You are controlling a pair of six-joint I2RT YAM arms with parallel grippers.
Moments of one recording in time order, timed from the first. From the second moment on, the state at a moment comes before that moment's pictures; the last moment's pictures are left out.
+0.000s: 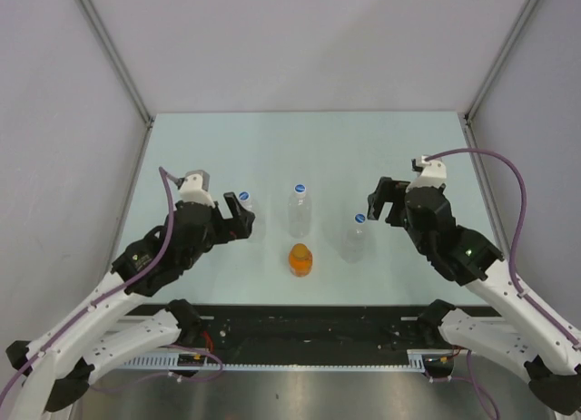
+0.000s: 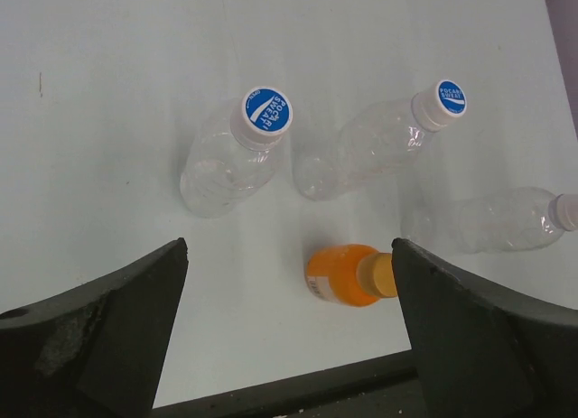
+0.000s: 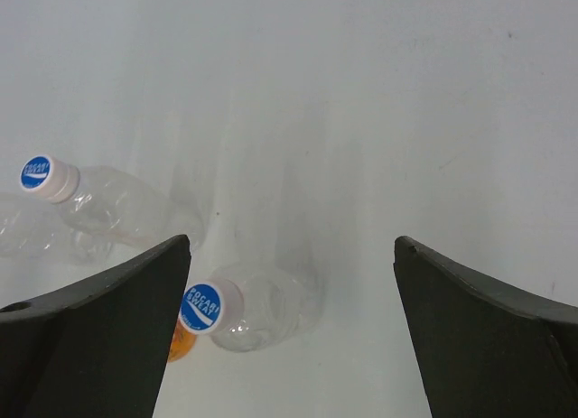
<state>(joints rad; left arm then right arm) -0.80 0.72 0.93 -0.72 -0.44 -0.68 0.70 0.80 0.95 -0.58 0.53 0.50</state>
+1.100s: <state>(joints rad) -0.80 0.61 0.80 -0.53 -0.24 -0.60 0.91 0.97 0.94 -0.61 0.53 0.49</state>
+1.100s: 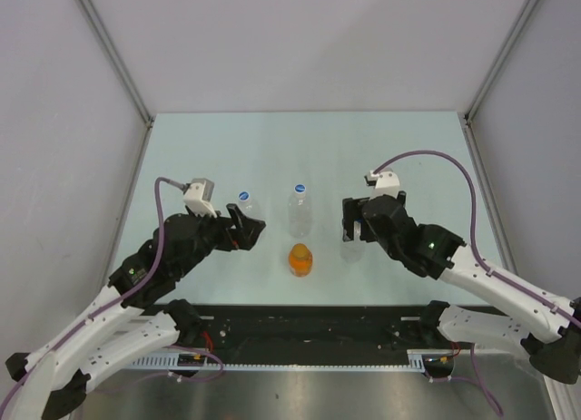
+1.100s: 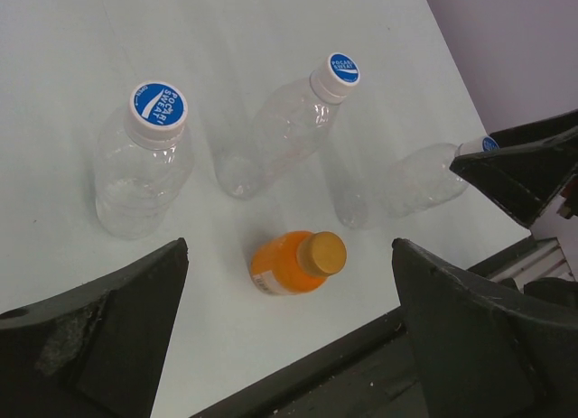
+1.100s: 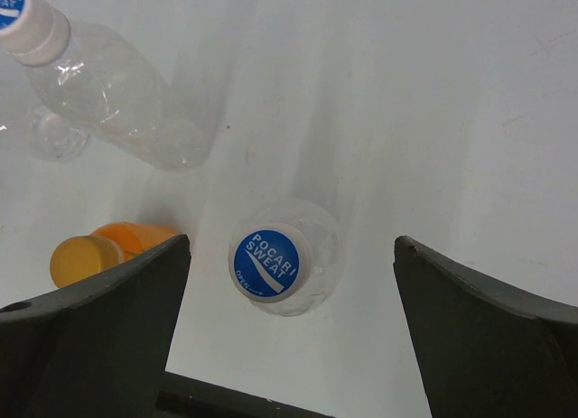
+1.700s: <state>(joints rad) -0.80 0.58 0.78 -0.51 -0.22 -0.60 0.83 1.04 0.82 -0.48 0.42 0.48</state>
